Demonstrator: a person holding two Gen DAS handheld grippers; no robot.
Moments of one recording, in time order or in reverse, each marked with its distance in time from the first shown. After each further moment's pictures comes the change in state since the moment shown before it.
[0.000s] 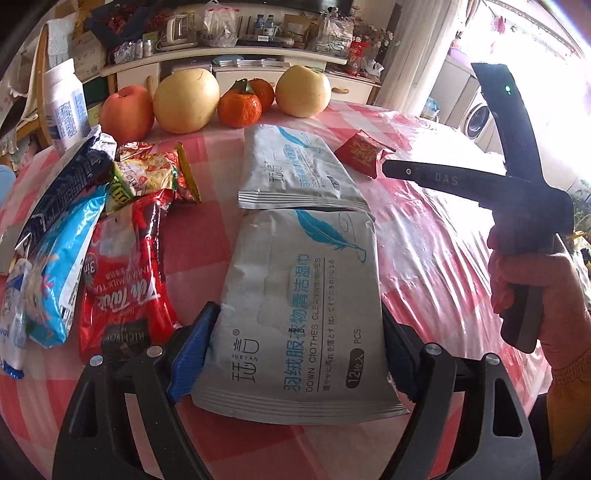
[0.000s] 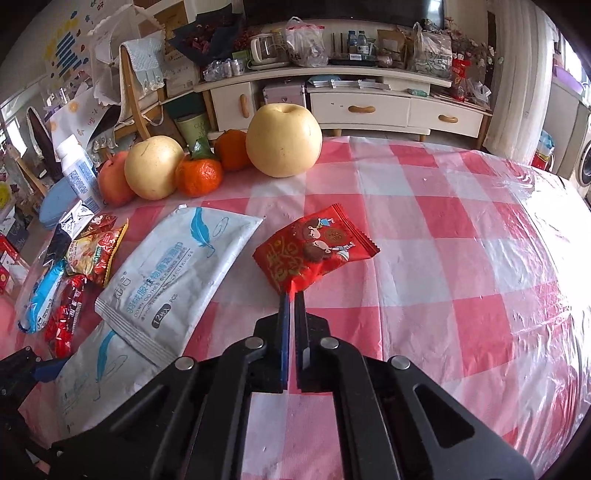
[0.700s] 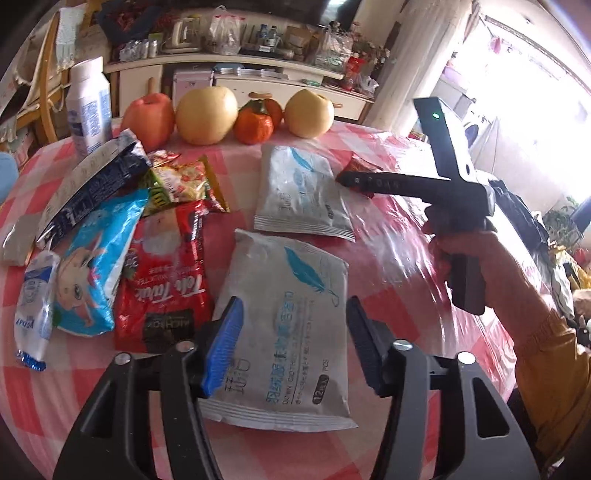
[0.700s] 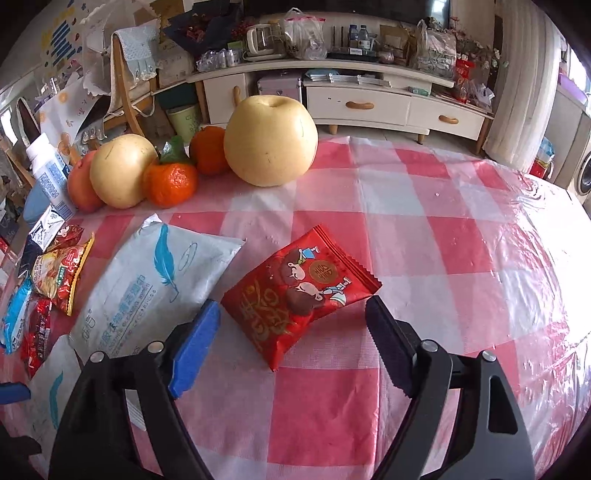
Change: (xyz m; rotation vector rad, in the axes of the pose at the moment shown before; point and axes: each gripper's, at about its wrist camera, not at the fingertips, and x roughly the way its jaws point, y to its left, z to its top) left arm -0.031 0.021 0.002 -0.023 -0.040 -0.072; right arm 0.051 -0.004 0.031 -0.029 0.034 -0.033
